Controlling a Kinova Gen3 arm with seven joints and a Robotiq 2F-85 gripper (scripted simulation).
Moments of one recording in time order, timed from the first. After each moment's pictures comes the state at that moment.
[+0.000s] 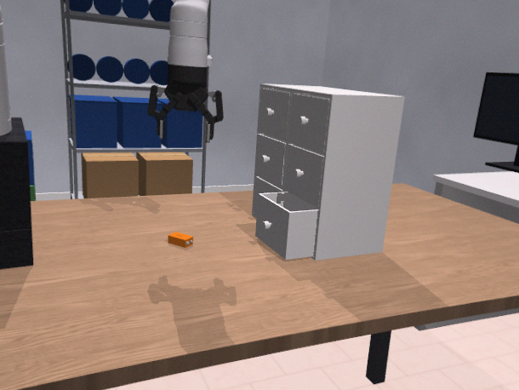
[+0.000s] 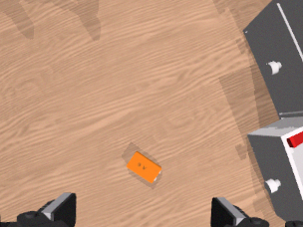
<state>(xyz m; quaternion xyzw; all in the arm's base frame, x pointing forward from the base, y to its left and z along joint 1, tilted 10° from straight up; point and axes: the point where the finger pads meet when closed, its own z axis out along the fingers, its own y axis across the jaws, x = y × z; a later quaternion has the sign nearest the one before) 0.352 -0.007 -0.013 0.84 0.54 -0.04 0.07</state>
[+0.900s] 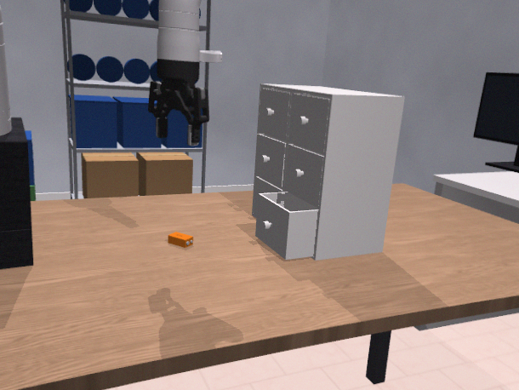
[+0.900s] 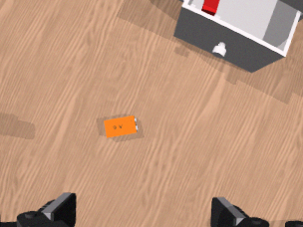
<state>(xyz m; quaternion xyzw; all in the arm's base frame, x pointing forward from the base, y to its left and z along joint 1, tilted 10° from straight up) 0.314 -0.067 0.007 0.98 0.18 -0.02 0.09</state>
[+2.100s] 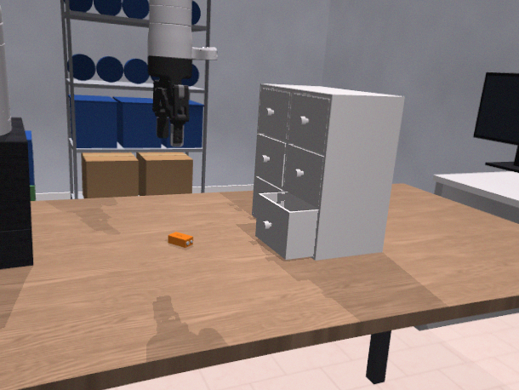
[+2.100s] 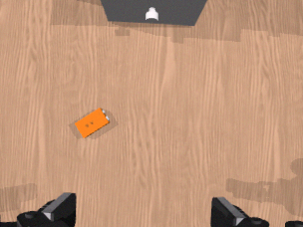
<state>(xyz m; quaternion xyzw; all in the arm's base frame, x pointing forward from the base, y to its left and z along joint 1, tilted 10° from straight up) 0.291 -0.093 0.016 1.00 -0.01 0.00 0.09</state>
